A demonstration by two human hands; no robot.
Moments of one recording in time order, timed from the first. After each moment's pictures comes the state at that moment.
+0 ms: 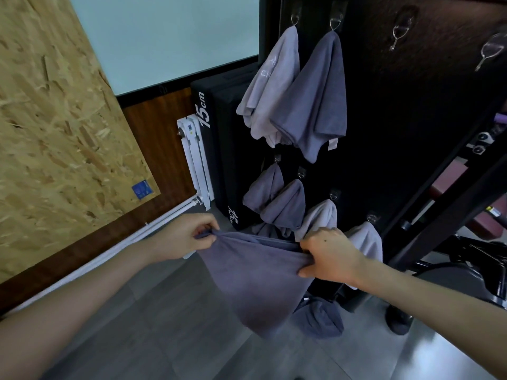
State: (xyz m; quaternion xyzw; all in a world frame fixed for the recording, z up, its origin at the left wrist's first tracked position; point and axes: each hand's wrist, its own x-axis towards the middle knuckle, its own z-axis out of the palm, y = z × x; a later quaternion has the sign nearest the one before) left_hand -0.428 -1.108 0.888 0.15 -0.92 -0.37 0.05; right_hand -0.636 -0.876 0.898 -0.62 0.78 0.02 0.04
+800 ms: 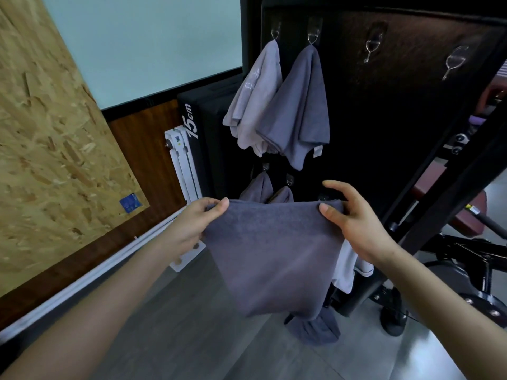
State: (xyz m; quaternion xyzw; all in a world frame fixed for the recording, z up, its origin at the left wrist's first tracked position) left_hand -0.488 -1.090 0.914 0.32 -0.71 -0.61 0.12; right_hand -0.662 -0.852 0.952 -0.31 0.71 -0.58 0.22
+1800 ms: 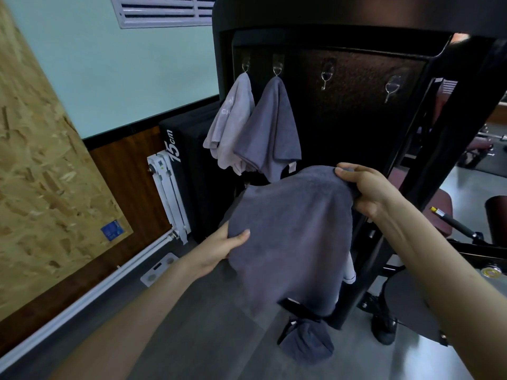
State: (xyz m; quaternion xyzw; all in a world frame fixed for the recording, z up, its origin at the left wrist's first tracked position) left_hand -0.520 -1.025 0.915 0.18 -0.69 -0.70 0.04; right_hand -0.721 -0.834 1.015 -0.11 0.60 -0.75 0.27
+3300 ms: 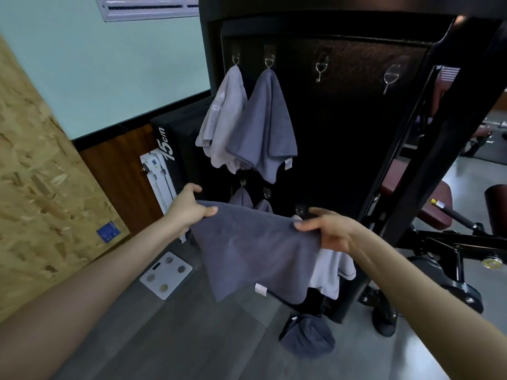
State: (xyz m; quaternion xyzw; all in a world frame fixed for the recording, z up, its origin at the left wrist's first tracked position) left_hand -0.551 -1.088 0.961 0.41 -0.79 -0.44 0.11; right_hand -0.716 -0.855 0.928 -0.06 0.65 -0.61 0.44
